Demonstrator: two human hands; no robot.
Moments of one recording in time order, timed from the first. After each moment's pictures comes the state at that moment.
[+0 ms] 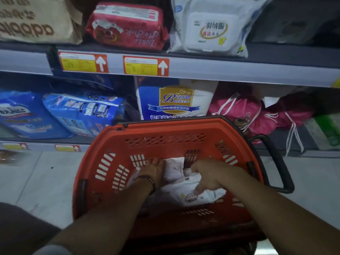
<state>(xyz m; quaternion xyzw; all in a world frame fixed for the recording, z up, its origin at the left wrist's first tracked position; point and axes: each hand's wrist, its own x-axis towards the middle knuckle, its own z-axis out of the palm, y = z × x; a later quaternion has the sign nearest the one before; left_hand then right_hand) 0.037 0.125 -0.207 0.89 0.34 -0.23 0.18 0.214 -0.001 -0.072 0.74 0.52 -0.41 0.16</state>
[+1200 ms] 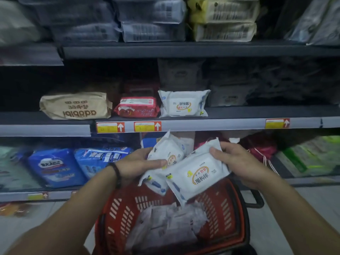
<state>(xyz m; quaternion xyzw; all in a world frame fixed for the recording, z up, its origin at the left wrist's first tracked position) -0.006 0.127 0.101 0.62 0.29 0.03 0.73 0.220 -0.076 0.115 0.66 0.30 -0.40 -0.56</state>
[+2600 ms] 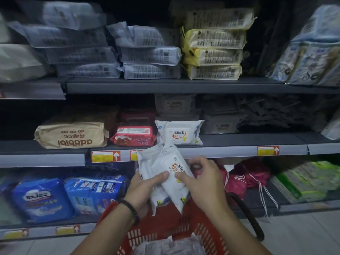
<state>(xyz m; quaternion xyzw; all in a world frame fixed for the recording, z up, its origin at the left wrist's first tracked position) 0.033 0.108 0.101 0.44 0.27 0.29 0.81 0.170 -0.012 0.109 0.80 0.33 -0.03 -0.51</state>
